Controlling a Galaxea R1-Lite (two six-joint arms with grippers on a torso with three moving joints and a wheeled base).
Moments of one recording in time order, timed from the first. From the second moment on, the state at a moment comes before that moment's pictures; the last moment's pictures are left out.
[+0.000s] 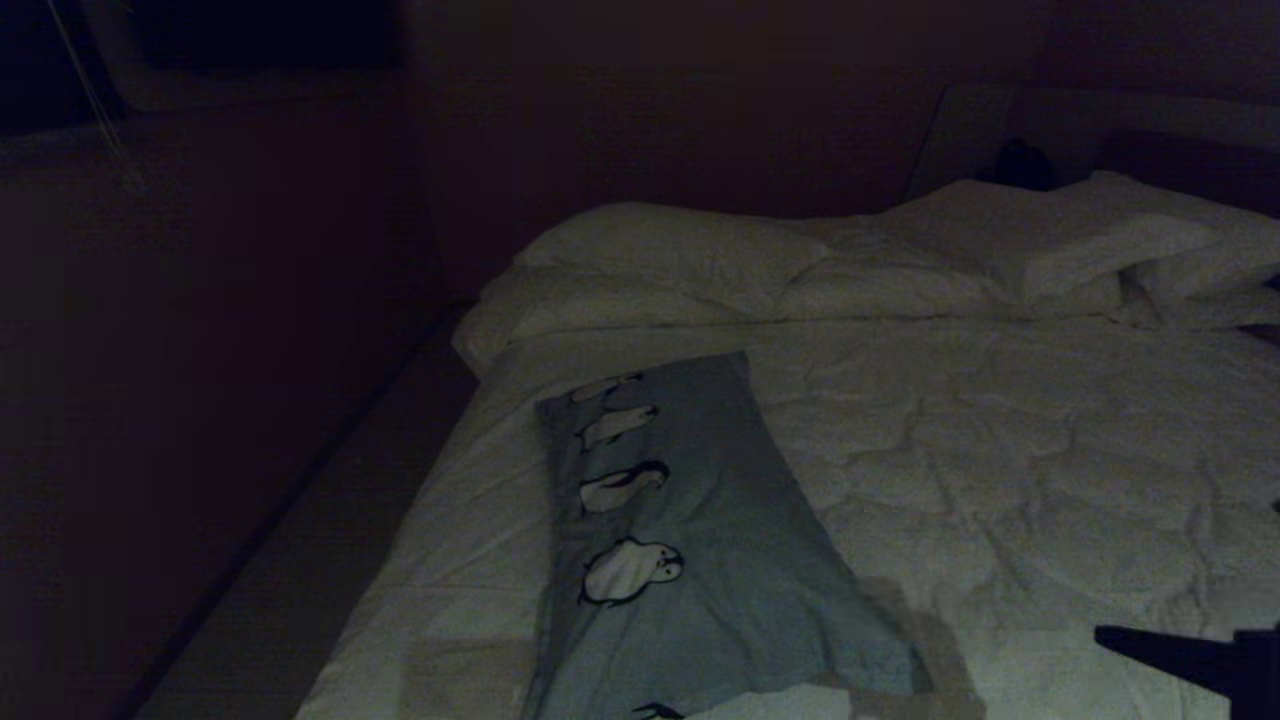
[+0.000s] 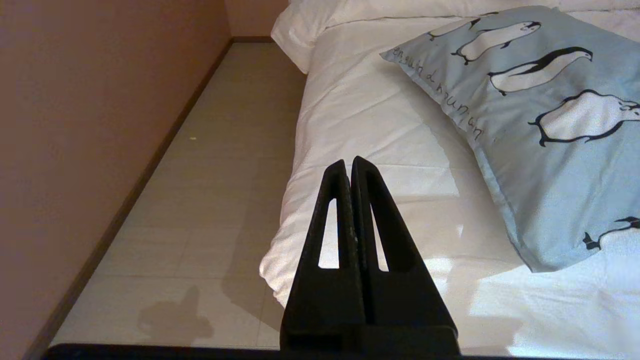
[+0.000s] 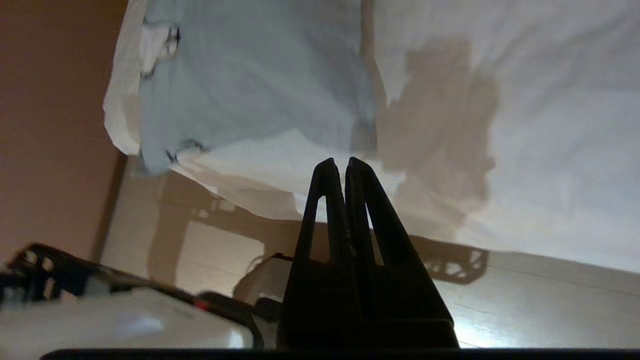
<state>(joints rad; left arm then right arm) 0.00 0.00 0.00 0.00 0.01 0.00 0.02 1.05 -0.42 -0.03 0.41 0.22</state>
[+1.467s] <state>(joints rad) 0.00 0.00 0.00 0.00 0.01 0.00 0.12 2.11 -1.04 -0.45 0.42 0.29</state>
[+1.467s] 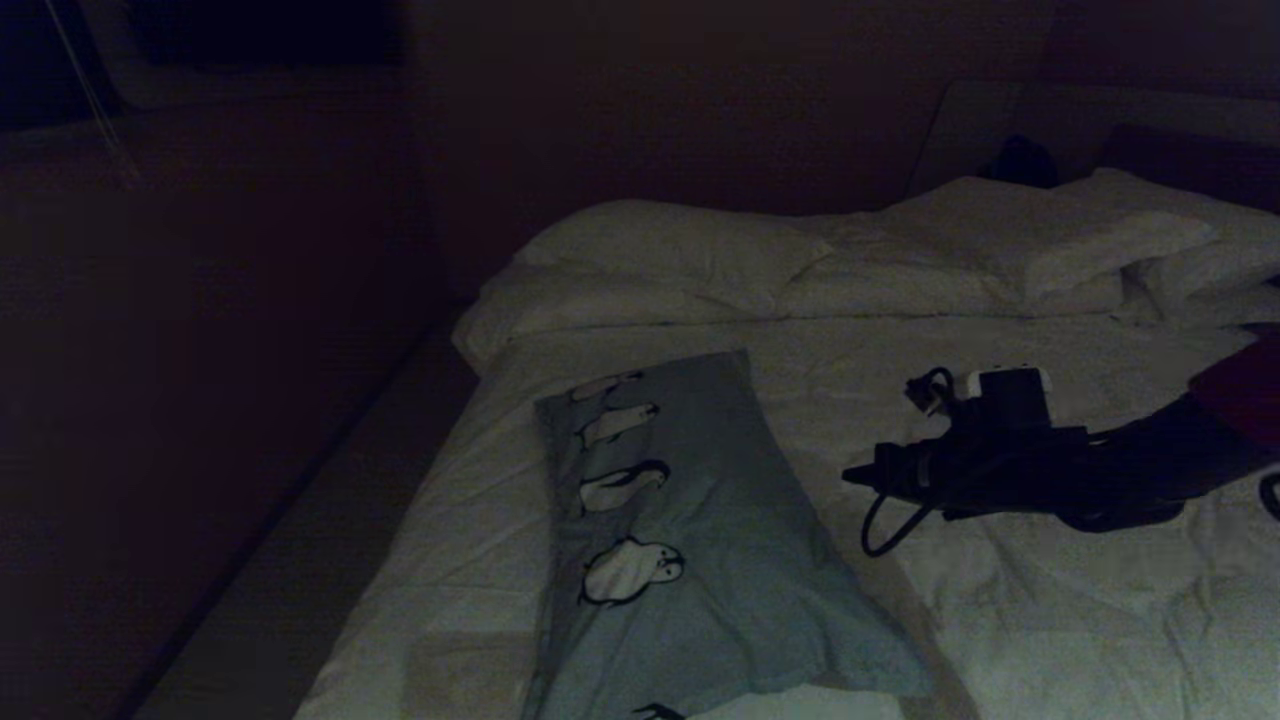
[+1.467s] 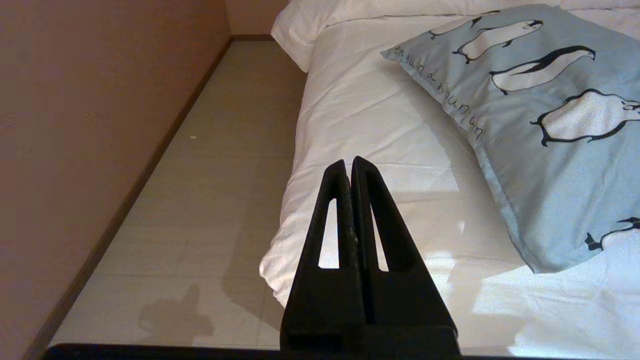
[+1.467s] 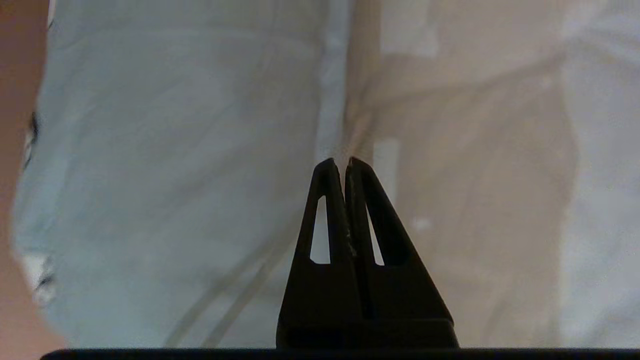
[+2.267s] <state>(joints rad) 0.00 0.00 0.00 0.00 0.01 0.00 0.16 2.23 -1.12 -0.54 0.43 0.33</state>
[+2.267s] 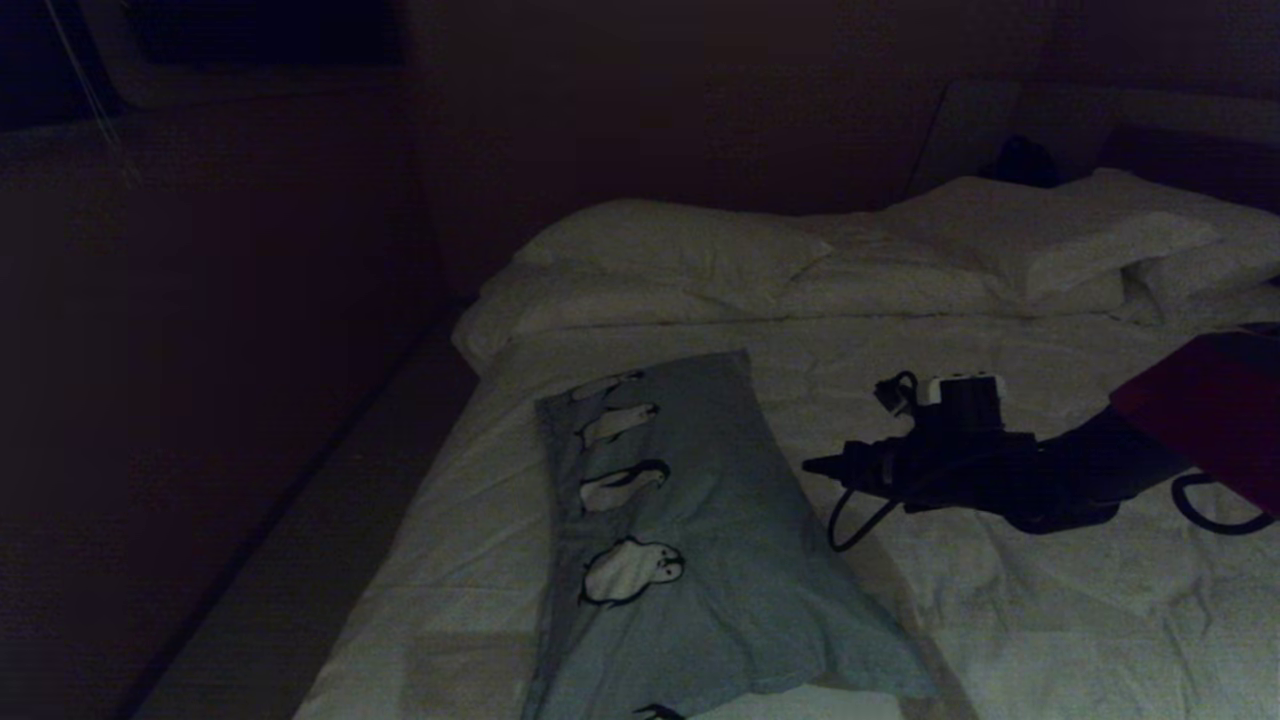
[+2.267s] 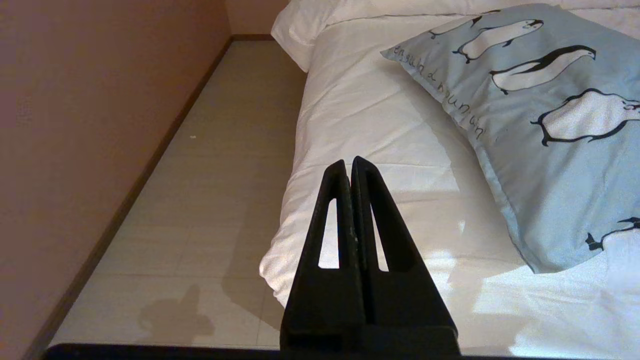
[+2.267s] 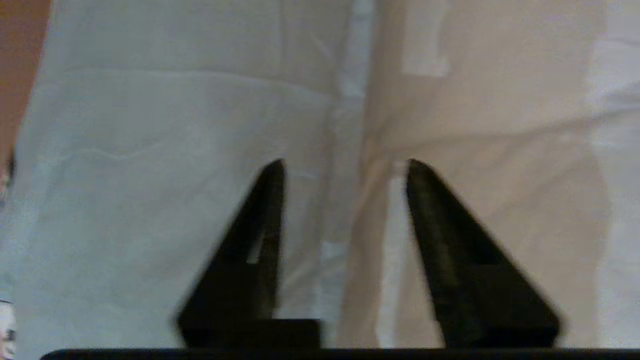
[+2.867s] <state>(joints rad) 0.00 0.00 0.00 0.00 0.01 0.00 0.19 2.26 -1.22 -0.54 0.43 0.42</state>
